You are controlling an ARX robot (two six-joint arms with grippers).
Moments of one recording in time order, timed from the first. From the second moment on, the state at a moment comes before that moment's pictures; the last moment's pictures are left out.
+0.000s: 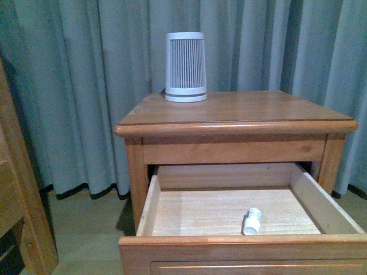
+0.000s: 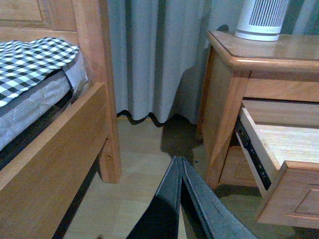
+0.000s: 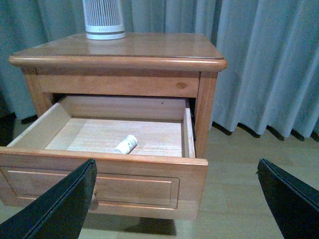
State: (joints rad) left arm 0.00 0.19 0.01 0.19 0.00 -0.01; right arm 0.00 0.00 0.01 0.00 -0.01 0.00
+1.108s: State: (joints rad) left arm 0.00 0.01 0.01 0.00 0.00 -0.01; right arm 0.29 1.95 1.22 -0.01 0.17 0.30
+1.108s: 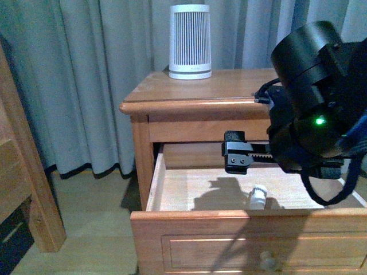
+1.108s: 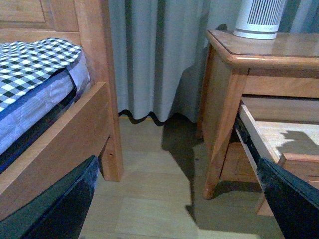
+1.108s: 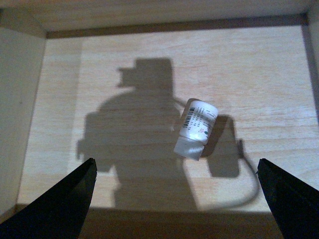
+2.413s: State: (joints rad) left arm 0.00 0.01 0.01 0.00 0.00 -0.01; right arm 0.24 2.36 1.49 0.03 0.17 0.35
